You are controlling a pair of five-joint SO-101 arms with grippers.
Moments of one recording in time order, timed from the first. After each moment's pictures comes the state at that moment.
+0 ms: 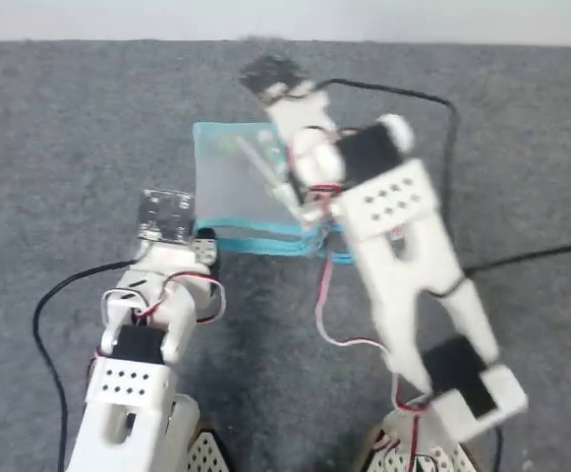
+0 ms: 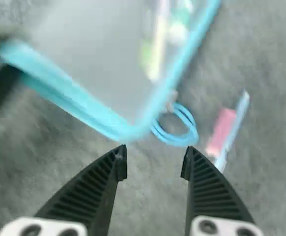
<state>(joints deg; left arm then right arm) -0.4 -64.2 80.1 31.6 4.7 -27.5 -1.3 -21.3 100.5 13.1</state>
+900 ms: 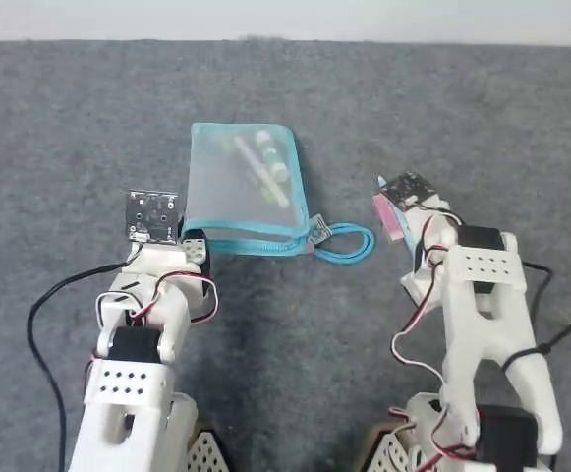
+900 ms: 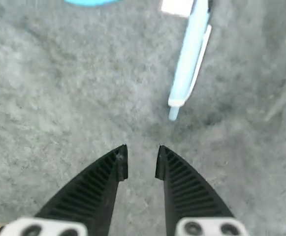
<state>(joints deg) -2.5 -64.2 81.3 30.8 4.7 0.9 -20.2 44.7 65.0 36.0</state>
